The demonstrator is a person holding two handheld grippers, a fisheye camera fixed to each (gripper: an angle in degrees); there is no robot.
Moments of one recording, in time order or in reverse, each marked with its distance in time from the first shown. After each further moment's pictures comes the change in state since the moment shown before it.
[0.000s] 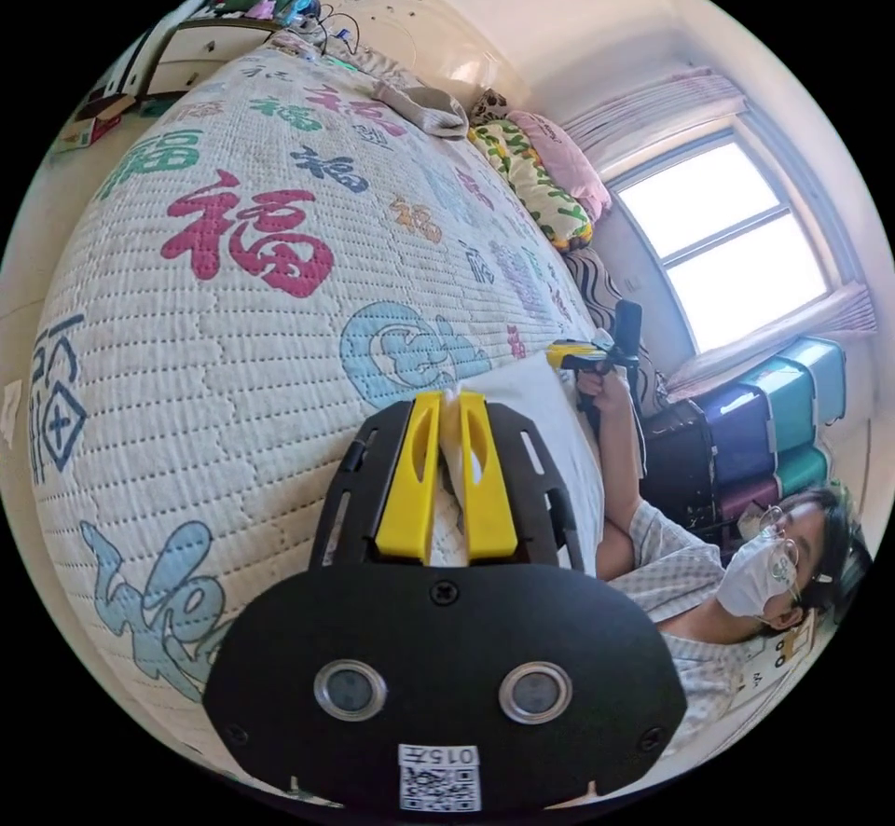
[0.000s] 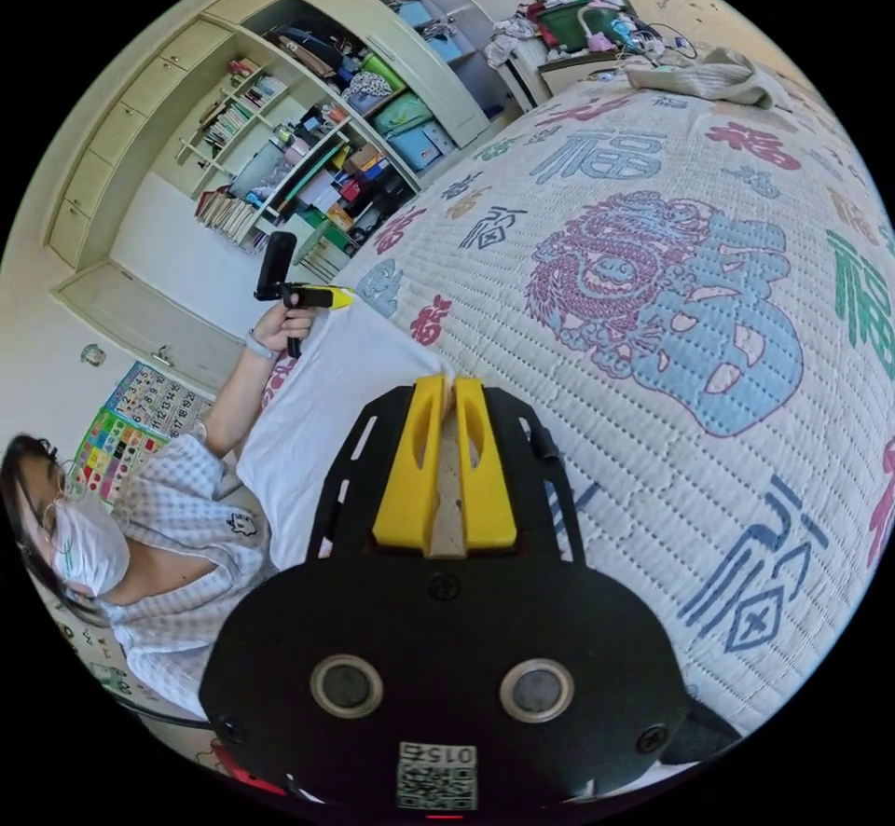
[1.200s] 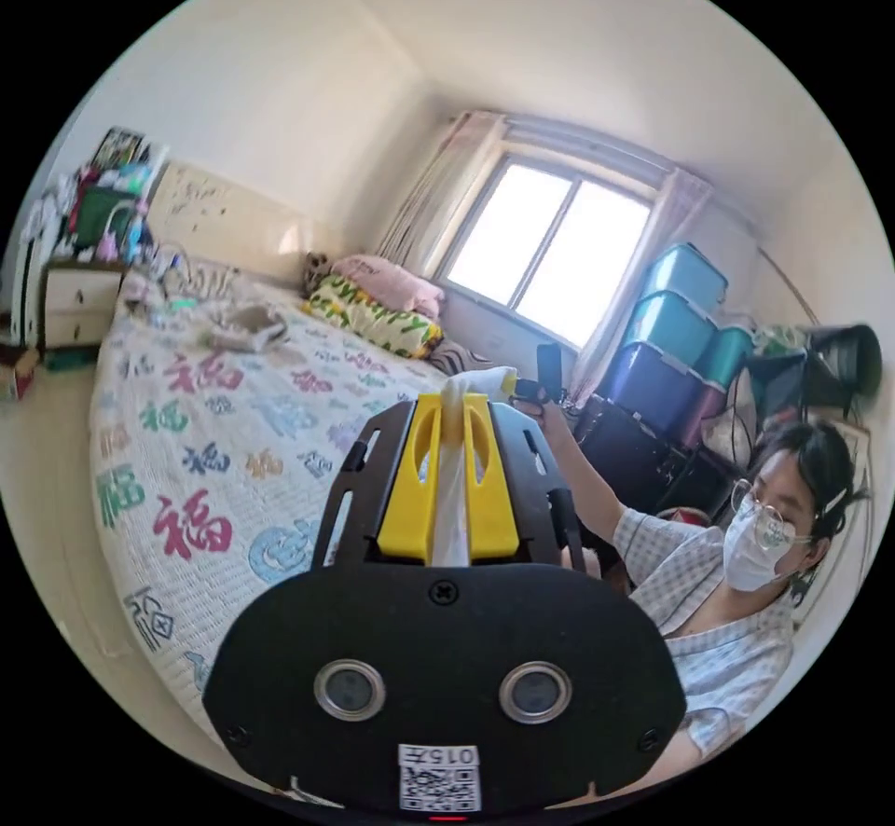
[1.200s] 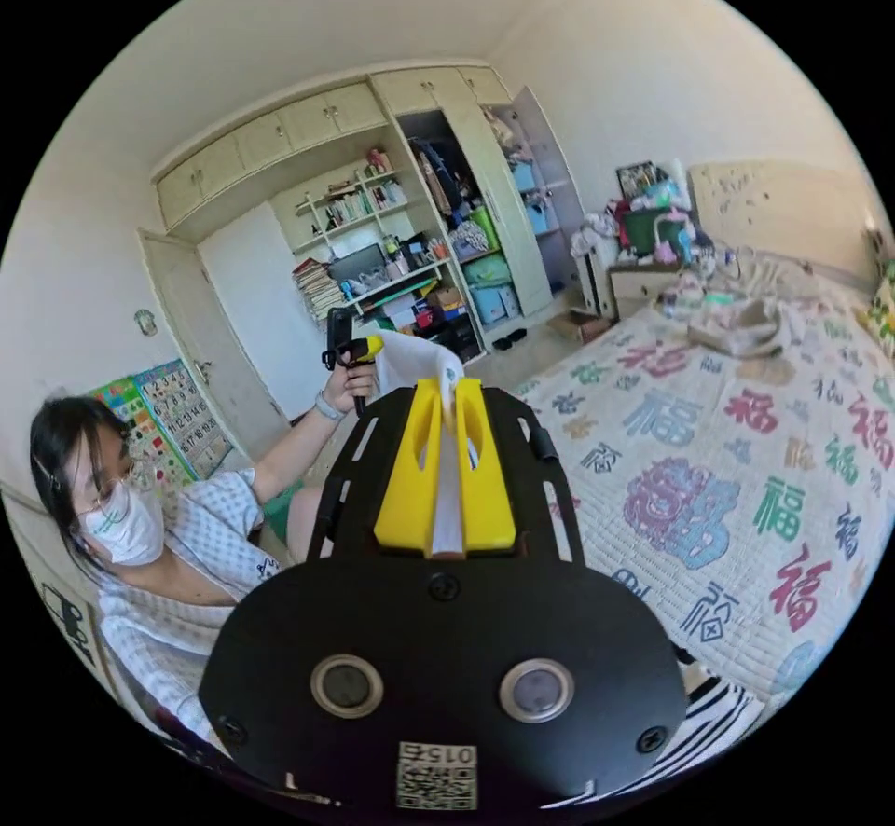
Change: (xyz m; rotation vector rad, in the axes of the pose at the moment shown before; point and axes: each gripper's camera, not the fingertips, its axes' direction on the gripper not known) left arm 0.215 0.145 -0.201 0.399 0.168 0.577; right arm -0.235 0.180 -0.047 0.459 0.054 -0.404
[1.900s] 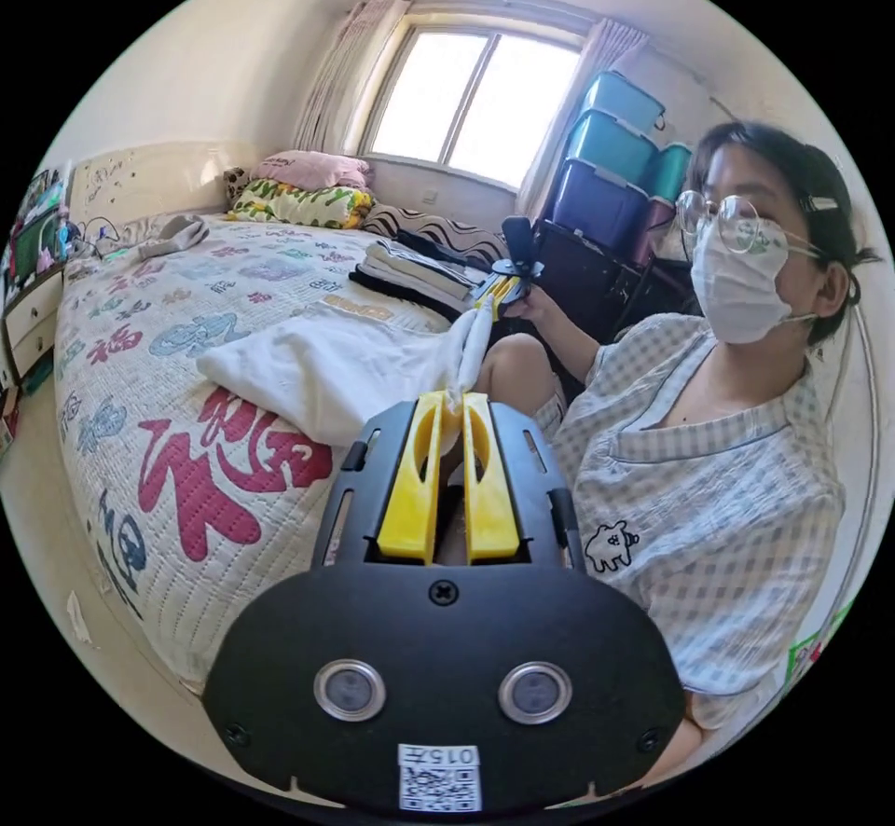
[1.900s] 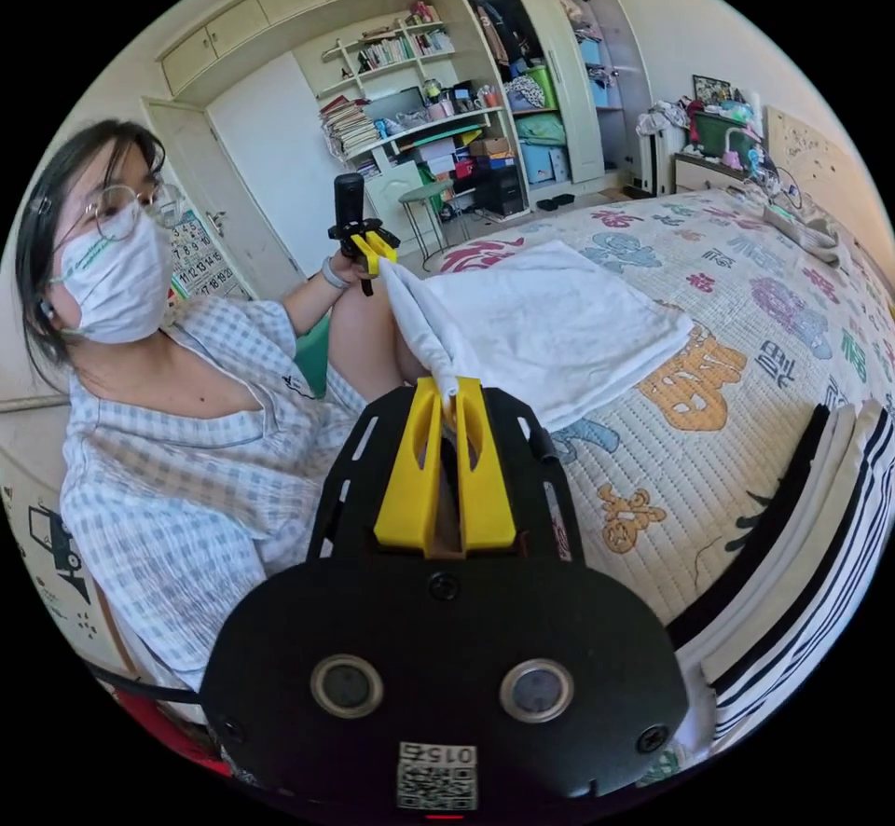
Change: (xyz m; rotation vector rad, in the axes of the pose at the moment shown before) left arm 0.163 0.248 -0.016 -0.388 0.092 0.149; right arm -0.142 0.225 0.074 -0.446 -0.072 0.007
